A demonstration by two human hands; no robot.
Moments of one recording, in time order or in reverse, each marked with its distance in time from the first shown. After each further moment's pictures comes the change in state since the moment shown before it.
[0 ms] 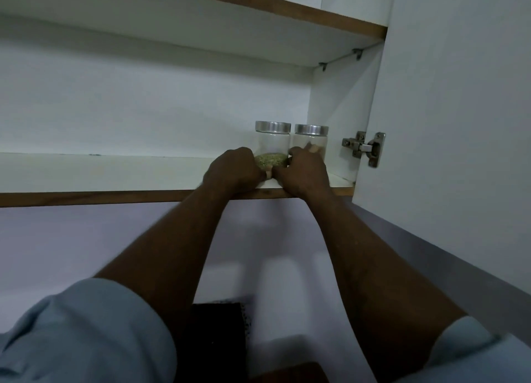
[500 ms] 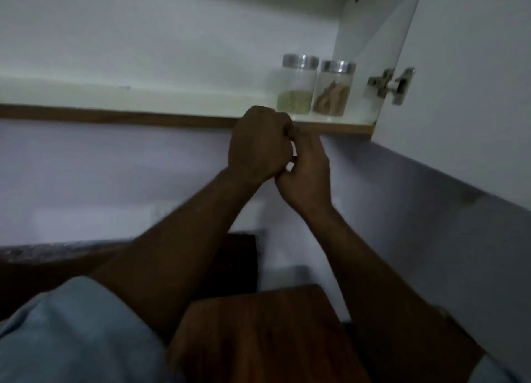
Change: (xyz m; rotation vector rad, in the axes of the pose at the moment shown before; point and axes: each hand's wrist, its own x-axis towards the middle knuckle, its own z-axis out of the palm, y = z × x) left_hand -0.161 0.011 -0.010 -0.110 0.317 0.222; right_hand -0.175 -0.040 0.011 0.335 0.167 -0.230
